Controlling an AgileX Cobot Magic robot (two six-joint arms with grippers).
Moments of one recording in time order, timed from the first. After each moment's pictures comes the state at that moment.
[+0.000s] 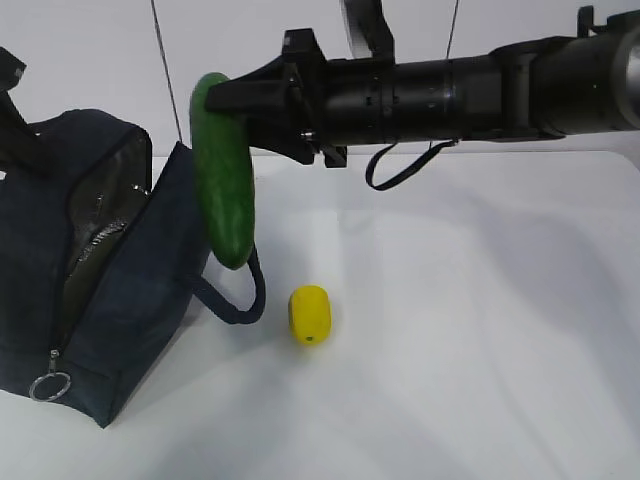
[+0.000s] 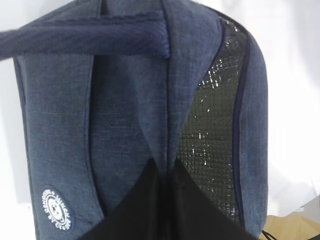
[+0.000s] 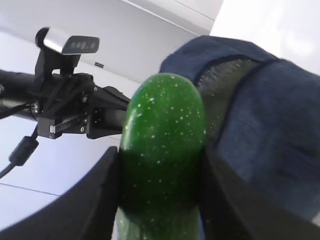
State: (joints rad) left arm 0.03 1.60 -1.29 -0.63 1.13 0.31; right arm 0.37 1.97 -1.39 1.77 0.99 -1.06
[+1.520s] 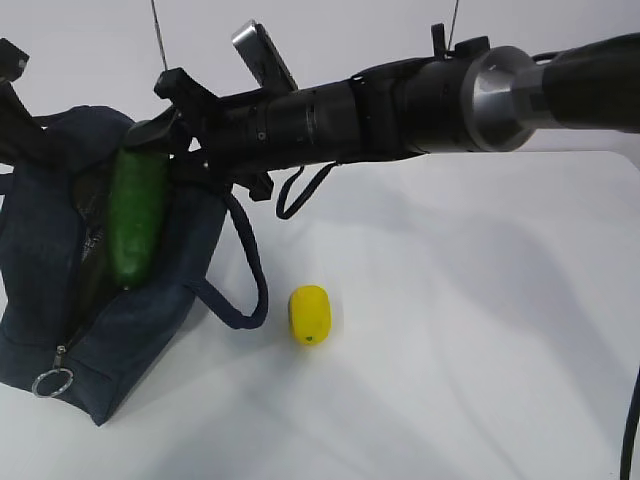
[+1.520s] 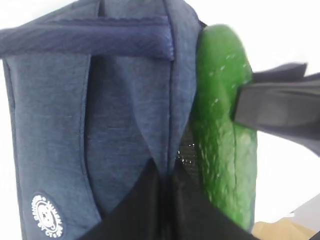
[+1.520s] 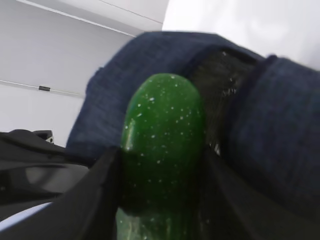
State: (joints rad) left arm 0.03 1.60 -1.29 -0.67 1.12 0.31; right arm 0.55 2.14 -1.61 1.67 0.66 -0.73
